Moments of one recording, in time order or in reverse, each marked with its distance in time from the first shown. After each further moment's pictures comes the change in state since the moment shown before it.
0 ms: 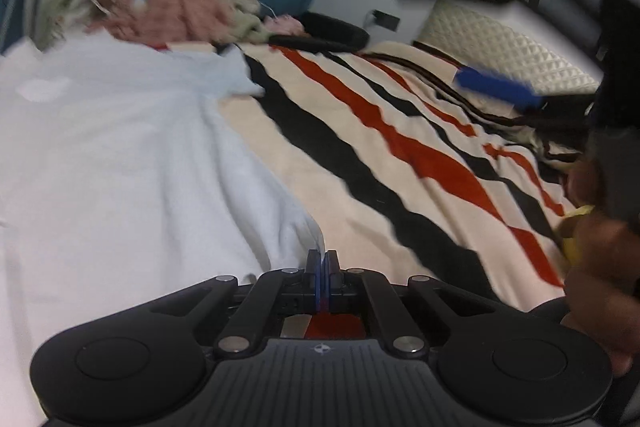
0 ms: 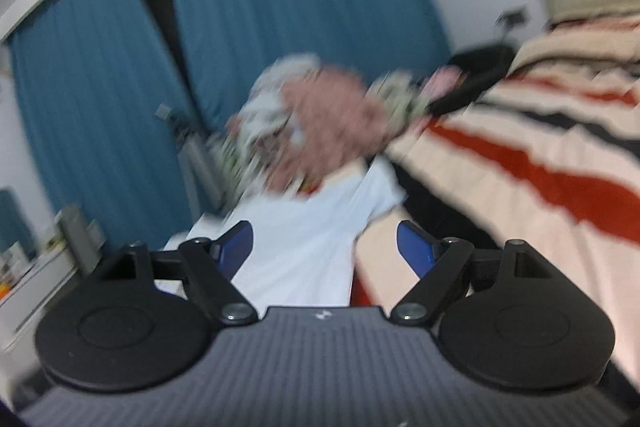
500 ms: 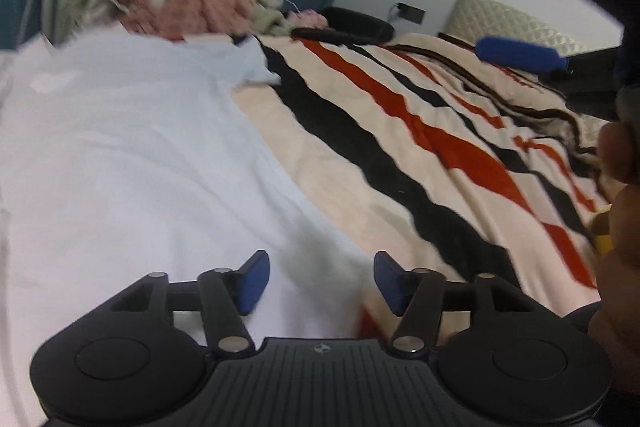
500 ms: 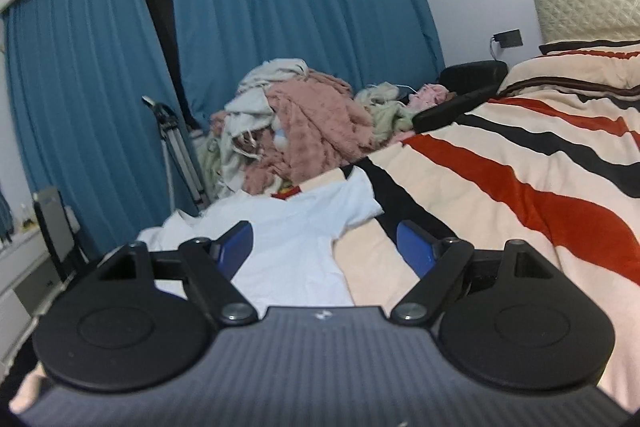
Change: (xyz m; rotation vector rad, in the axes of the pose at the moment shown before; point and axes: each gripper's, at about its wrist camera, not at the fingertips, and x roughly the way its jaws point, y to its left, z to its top) left arm 0.004 0.001 -0.008 0.029 -0.007 0.146; right arm 0.014 -0.002 -0.004 -0.083 0.038 -0.041
